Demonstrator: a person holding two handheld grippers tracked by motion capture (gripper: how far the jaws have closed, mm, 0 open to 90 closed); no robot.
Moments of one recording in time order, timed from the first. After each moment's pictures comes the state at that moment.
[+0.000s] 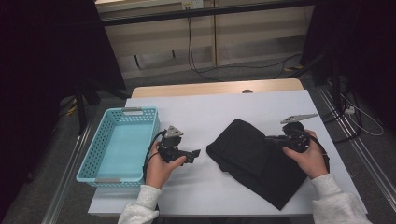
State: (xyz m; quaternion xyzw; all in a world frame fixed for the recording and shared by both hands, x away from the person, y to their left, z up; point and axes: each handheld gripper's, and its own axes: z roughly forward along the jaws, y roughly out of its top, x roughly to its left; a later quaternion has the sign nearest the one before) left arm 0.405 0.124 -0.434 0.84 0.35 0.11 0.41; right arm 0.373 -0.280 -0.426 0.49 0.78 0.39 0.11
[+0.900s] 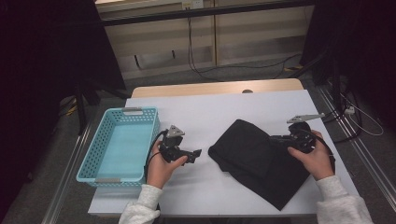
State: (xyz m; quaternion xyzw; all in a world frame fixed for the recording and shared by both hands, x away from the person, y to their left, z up) left arm 0.405 0.119 -0.433 0.84 0.34 0.11 0.40; right arm 0.366 -0.292 -0.421 0.49 0.77 0.40 0.11
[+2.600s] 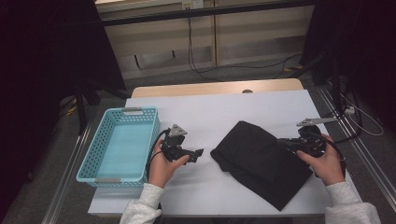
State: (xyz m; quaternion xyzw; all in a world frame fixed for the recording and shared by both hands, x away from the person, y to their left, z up) left arm 0.406 0.113 -0.430 0.84 0.33 0.11 0.40; right arm 0.348 -0.311 -0.419 0.50 0.76 0.40 0.11
